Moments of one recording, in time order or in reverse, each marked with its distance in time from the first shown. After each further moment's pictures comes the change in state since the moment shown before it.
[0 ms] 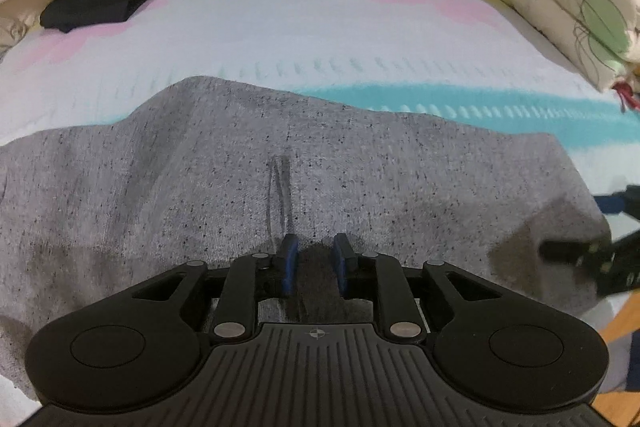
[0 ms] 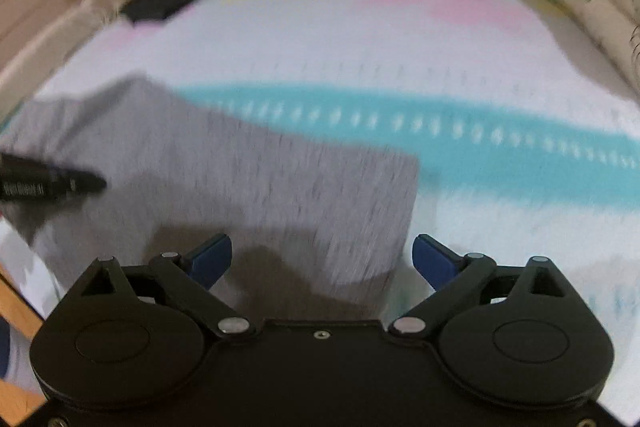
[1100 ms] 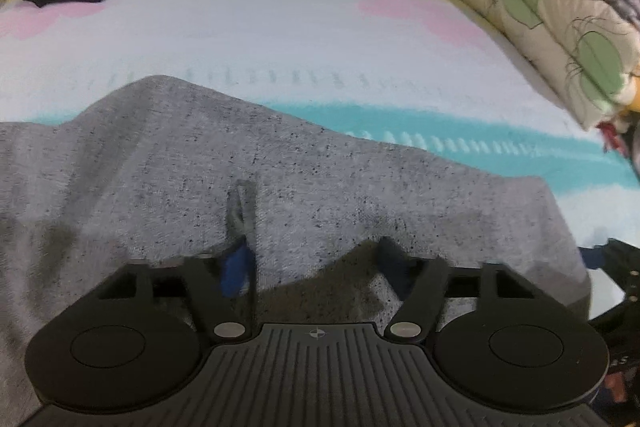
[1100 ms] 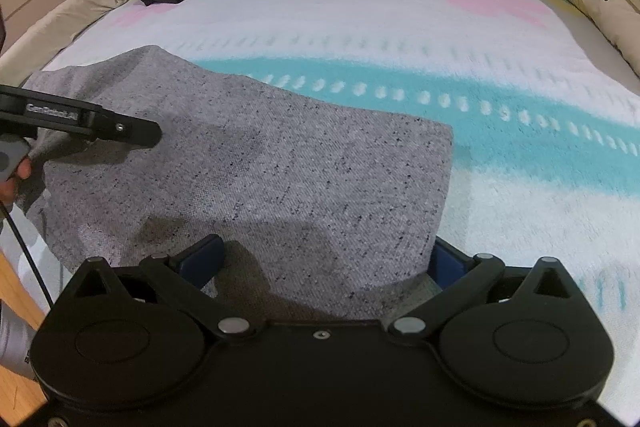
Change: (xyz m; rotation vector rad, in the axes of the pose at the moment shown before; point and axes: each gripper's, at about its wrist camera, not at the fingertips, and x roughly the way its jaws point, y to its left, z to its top) left arm 0.027 0.002 0.019 -0.092 -0.012 -0.097; right arm 0.006 0.012 -0.015 -0.039 -0.027 0.010
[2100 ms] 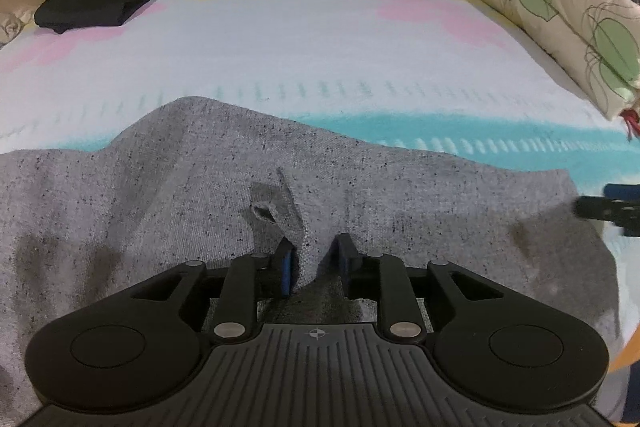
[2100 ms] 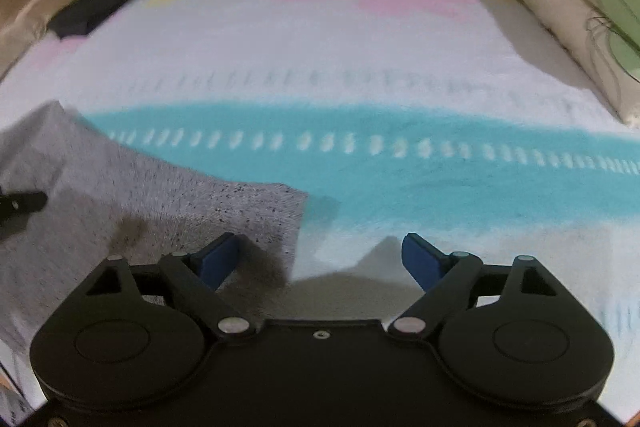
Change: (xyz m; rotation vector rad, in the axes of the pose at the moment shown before) left arm 0.001 0.001 0.008 0.057 -0.017 0.080; right arm -0.001 -0.057 0.038 0.143 0.009 -0.176
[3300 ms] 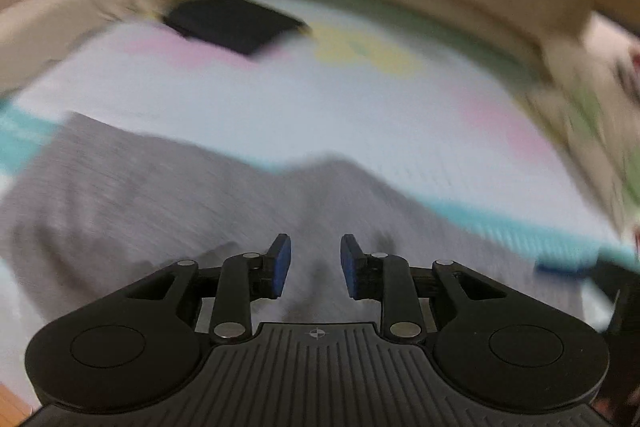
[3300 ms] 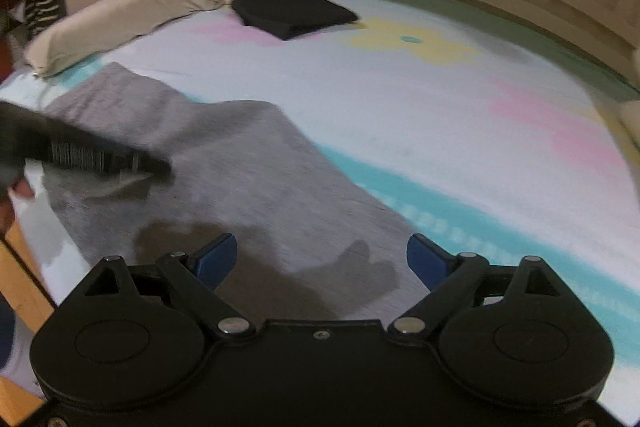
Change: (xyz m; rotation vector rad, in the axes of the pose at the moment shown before) left arm -0.094 0.094 -0.030 -0.319 -0.234 0.104; right arm -0.030 0.178 -0.003 -0.426 -0.154 0.243
